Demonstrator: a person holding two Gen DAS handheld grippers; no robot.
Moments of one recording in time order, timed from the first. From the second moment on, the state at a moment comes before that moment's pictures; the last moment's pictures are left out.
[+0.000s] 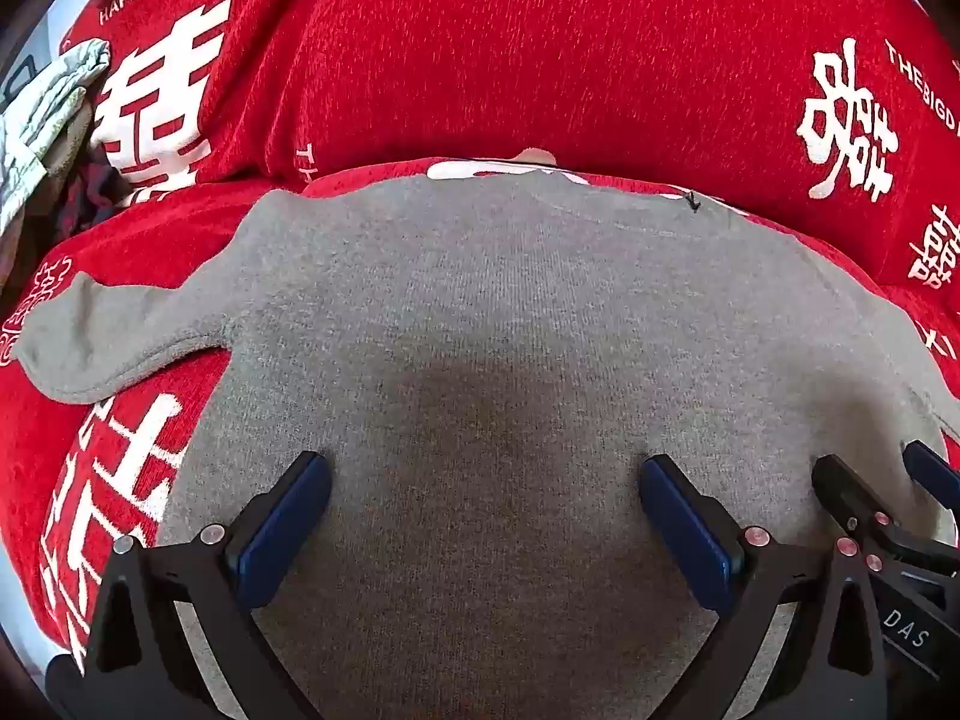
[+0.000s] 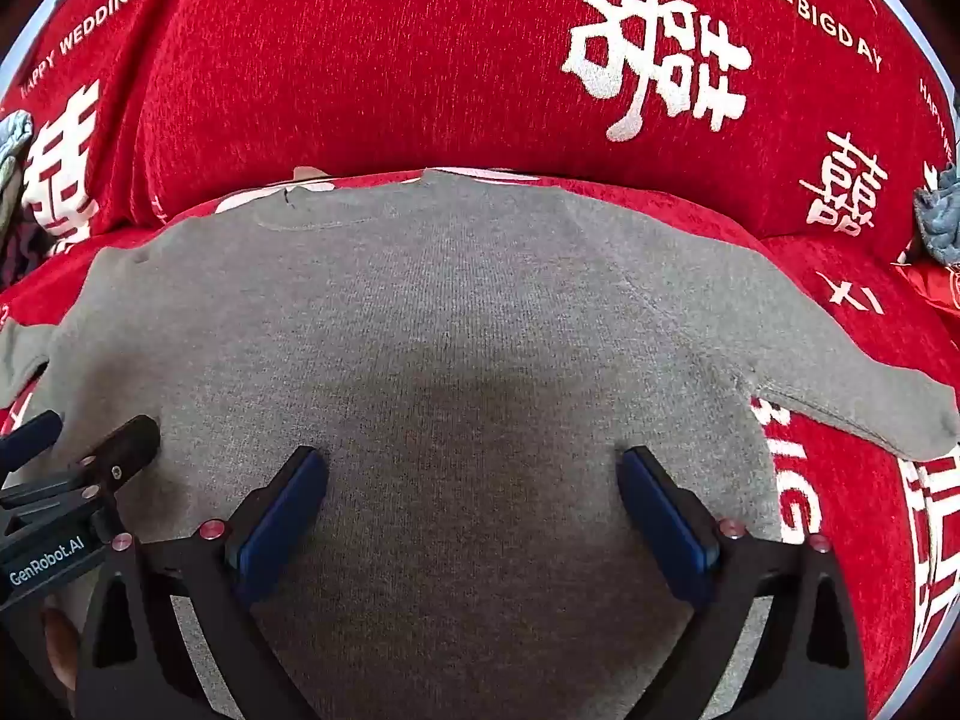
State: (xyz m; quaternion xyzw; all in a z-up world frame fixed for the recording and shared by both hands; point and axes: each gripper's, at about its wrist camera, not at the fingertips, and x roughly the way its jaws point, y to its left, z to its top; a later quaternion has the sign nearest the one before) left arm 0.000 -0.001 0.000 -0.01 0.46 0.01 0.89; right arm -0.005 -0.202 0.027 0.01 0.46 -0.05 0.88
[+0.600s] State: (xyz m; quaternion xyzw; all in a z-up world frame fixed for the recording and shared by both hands) left arm 0.002 -0.003 0.002 -0.01 0.45 0.01 0.89; right arm -0.002 -0.201 0.027 0.00 0.47 -0.05 0.88
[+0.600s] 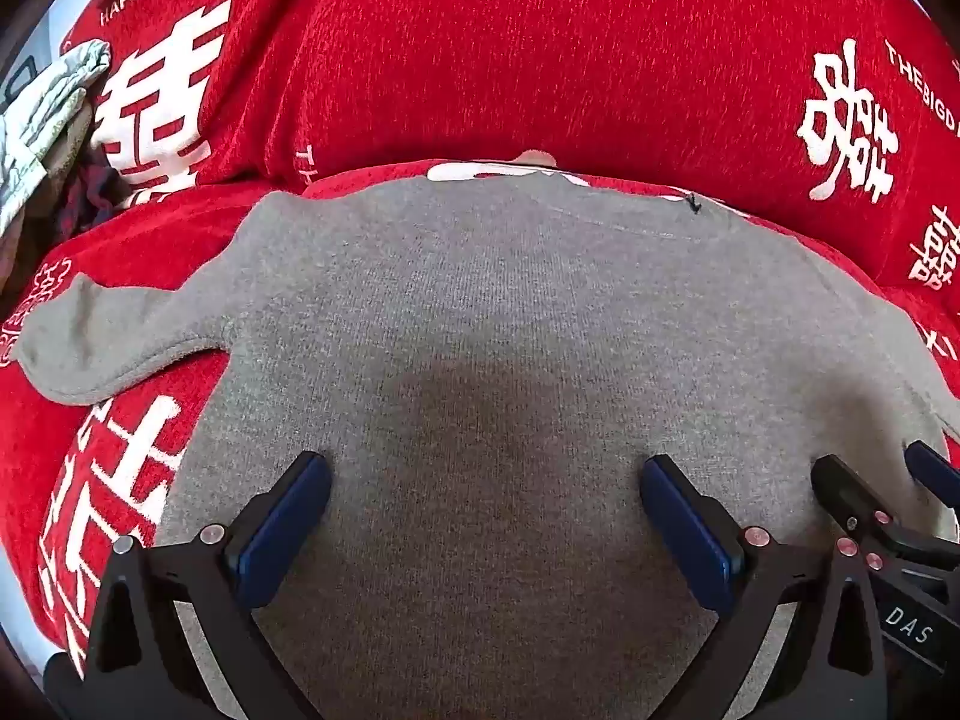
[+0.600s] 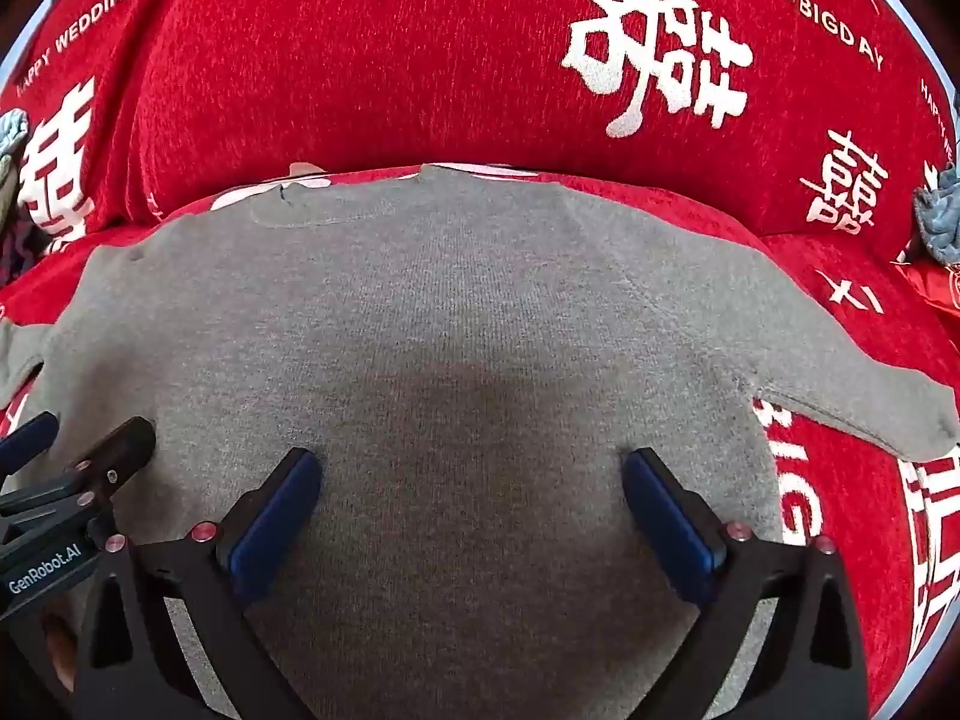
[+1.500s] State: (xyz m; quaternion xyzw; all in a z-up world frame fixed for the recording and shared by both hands) left arm 0.003 -0.003 0.000 -0.01 0.46 0.02 0.89; right arm -0.003 -0.199 0.028 0.00 0.47 -0.06 0.88
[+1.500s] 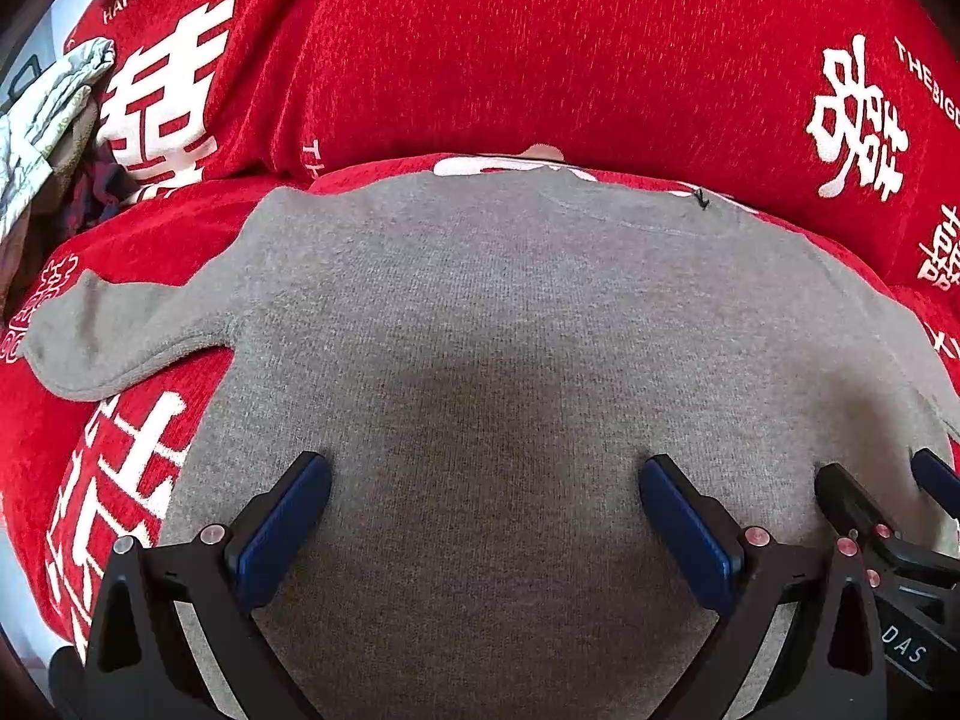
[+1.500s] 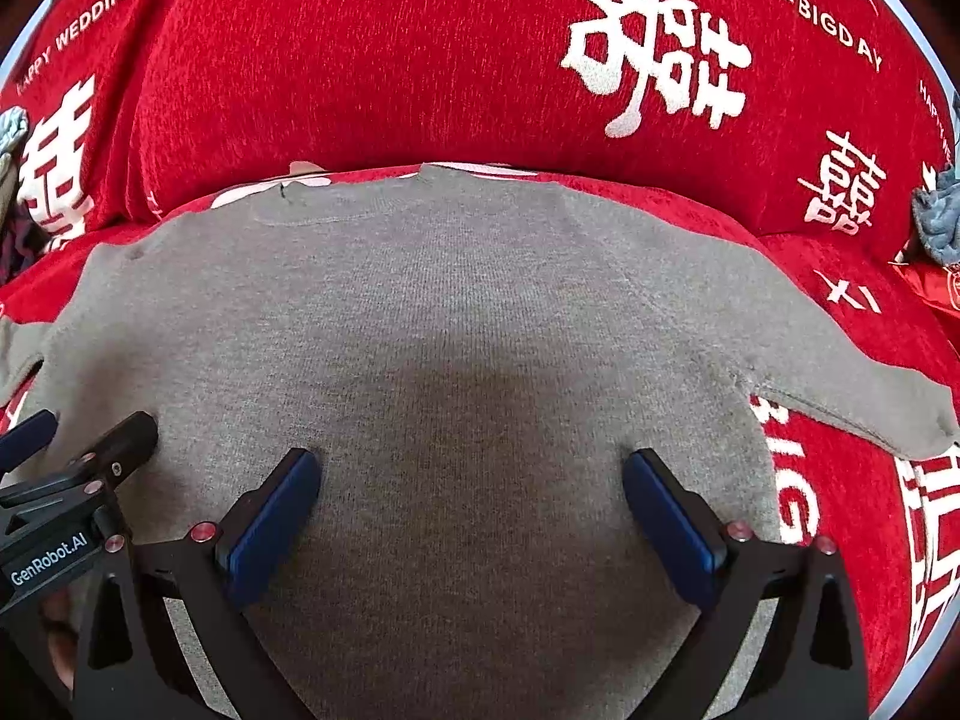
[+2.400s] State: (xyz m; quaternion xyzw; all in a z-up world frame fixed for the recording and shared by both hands) left arm 0.018 -0.036 0.026 0.01 0.55 0.00 0.84; right arm 0.008 -0.225 0.049 0.03 0.53 -0.03 0.85
